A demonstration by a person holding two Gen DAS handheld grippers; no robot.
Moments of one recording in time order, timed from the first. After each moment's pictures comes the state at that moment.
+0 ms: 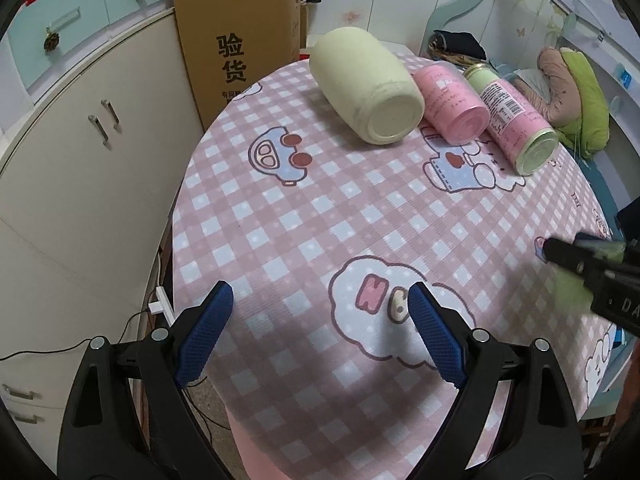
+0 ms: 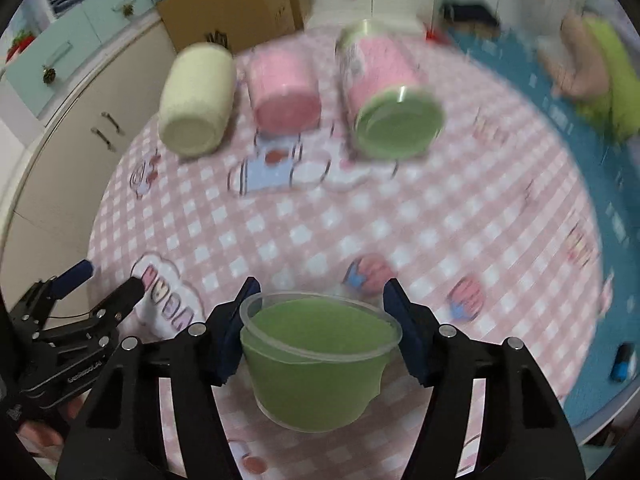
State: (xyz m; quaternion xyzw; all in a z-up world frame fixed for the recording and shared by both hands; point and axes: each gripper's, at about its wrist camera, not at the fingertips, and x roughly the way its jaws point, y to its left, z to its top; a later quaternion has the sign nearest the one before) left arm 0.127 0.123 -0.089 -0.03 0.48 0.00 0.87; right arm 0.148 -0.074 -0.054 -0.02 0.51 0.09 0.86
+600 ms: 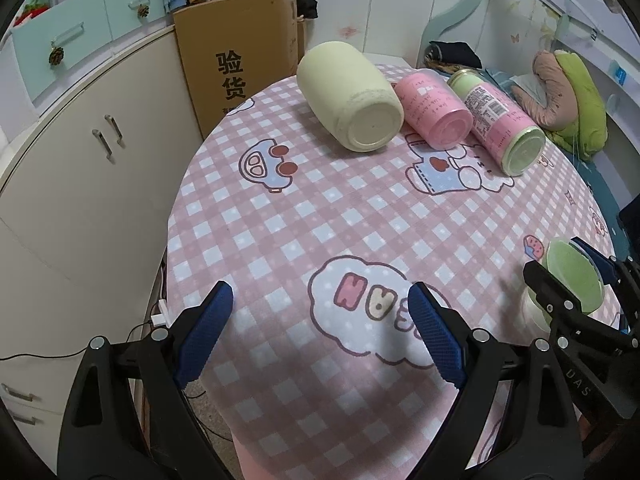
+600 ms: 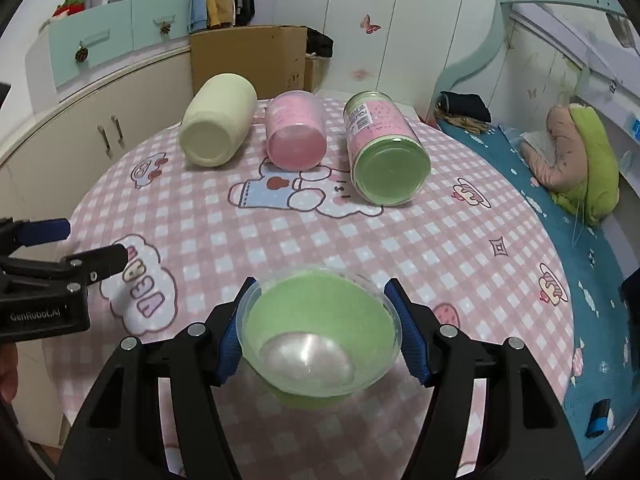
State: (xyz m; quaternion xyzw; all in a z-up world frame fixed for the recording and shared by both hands) left arm 0.115 0.107 -0.086 -0.01 0.46 0.01 0.89; right arm 0.106 -0.071 -0.077 -0.09 0.38 0.09 0.92
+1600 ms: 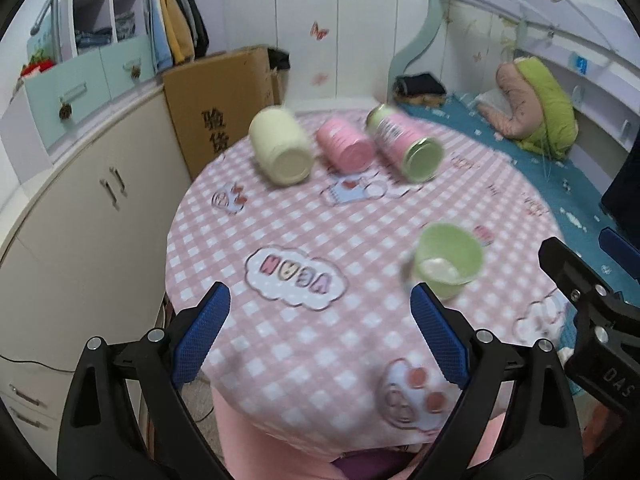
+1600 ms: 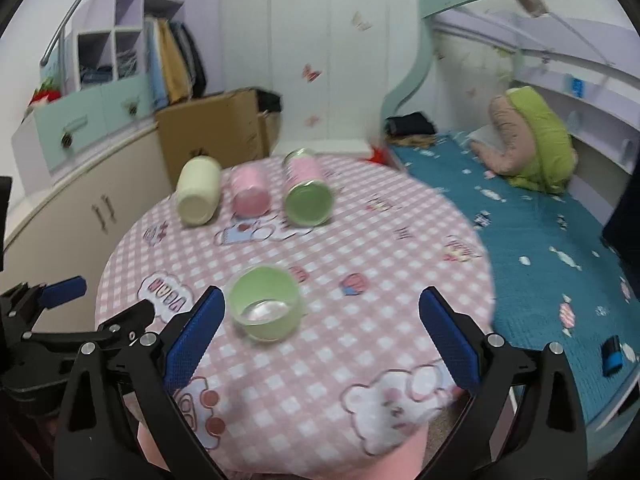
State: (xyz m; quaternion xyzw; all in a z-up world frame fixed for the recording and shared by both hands) left arm 0.018 0.030 -0.030 0.03 0.36 -0.01 0.93; right arm 0.003 -0.132 -0.014 0.01 0.29 0.02 0.96
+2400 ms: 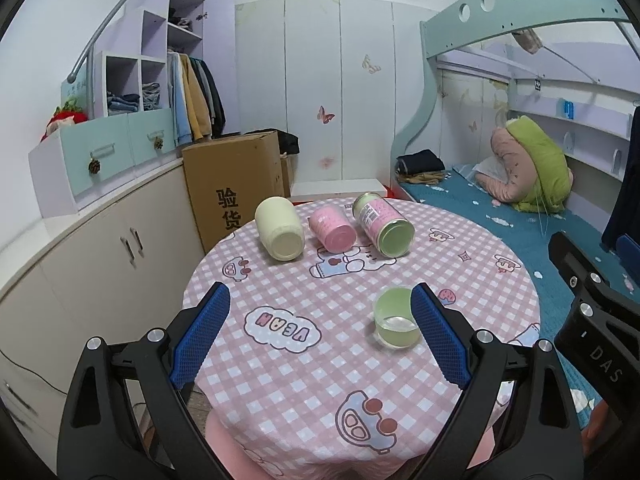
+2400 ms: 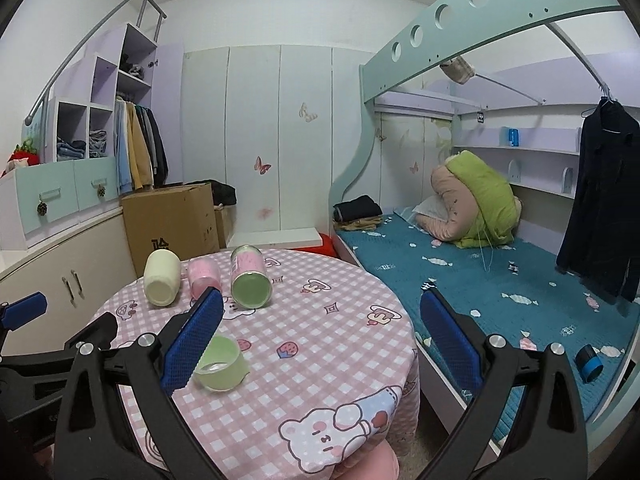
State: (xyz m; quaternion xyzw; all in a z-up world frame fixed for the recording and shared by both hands) left arm -0.041 0.002 -0.001 0.03 0.22 0.00 0.98; right arm -0.059 -0.166 0.002 0.03 0.12 -0.06 0.99
